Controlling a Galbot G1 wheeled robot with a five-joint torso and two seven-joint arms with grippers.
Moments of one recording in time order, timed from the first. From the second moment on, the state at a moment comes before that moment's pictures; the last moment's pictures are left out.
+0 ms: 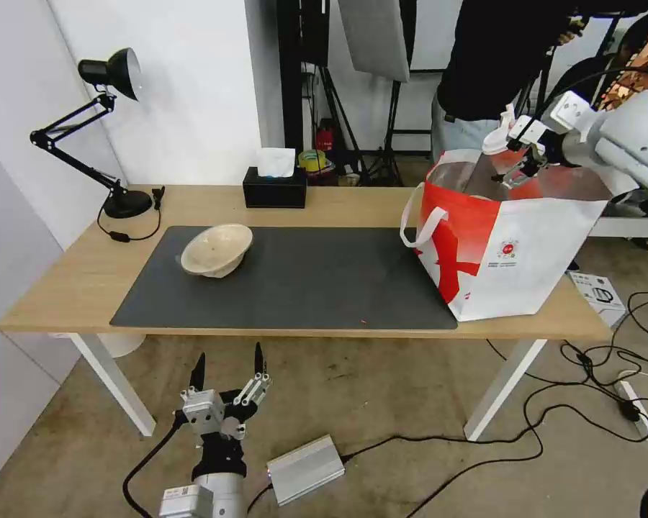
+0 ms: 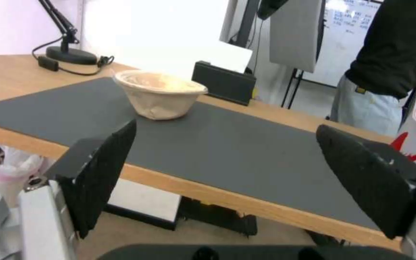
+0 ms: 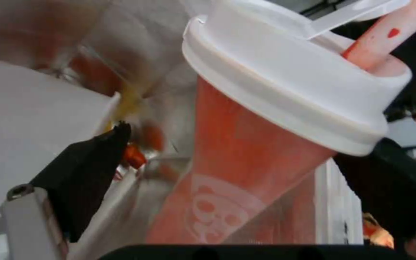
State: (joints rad) left arm 1.84 -1.57 -0.29 -2.26 -0.04 -0.21 -0.23; right arm 0.52 0.54 -0.85 1.39 0.35 -0.63 -0.58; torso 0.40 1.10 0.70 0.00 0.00
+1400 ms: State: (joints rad) left arm 1.84 -1.58 -0.29 -2.27 -0.04 -0.21 -0.23; right arm 0.38 0.49 -0.66 1.44 0.62 -0.64 -0.32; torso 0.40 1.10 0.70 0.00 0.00
